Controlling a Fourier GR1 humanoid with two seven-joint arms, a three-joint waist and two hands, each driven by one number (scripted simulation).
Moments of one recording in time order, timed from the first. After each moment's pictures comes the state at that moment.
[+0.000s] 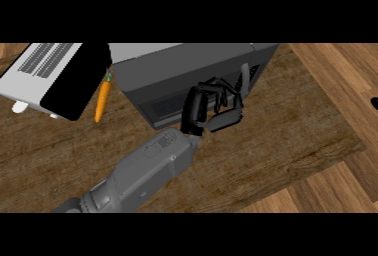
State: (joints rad) left arm -0.90 0.00 -0.78 -0.79 0.94 0.59 -0.67; right arm 0.00 -0.50 -0.19 -1.92 -0.70 0.53 -0.15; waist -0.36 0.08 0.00
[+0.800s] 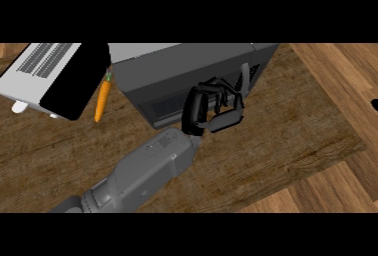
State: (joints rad) left arm -0.91 0.00 -0.81 -0.77 0.99 0.59 -0.73; right arm -0.03 -0.55 -0.18 -1.93 -0.81 0.58 -0.11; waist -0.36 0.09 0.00
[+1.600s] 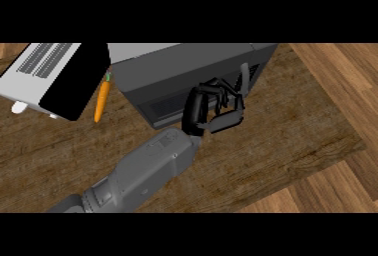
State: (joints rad) left arm -0.93 0.00 -0.84 -0.75 1.03 0.57 -0.77; right arm -0.04 -0.61 -0.19 -1.93 -0.88 0.61 -0.08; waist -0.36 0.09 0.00
